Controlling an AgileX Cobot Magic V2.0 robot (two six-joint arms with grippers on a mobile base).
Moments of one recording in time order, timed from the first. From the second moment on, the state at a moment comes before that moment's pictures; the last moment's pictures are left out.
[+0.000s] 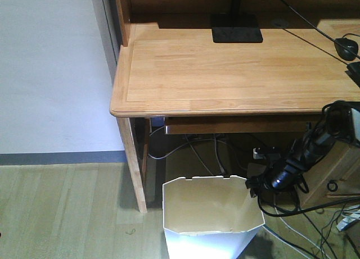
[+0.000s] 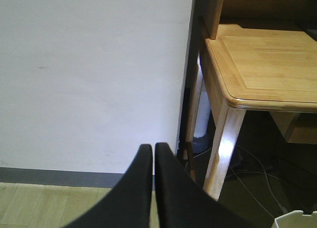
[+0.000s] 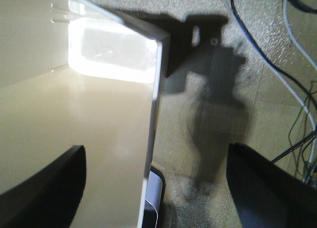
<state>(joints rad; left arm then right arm) 0.14 -0.01 0.03 0.04 0.35 -0.10 -0.04 2.76 -1.34 0.50 0.25 -0.69</state>
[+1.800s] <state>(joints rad) 0.14 -0.01 0.03 0.04 0.35 -0.10 -0.11 2.83 -1.51 0.79 0.55 -0.97</state>
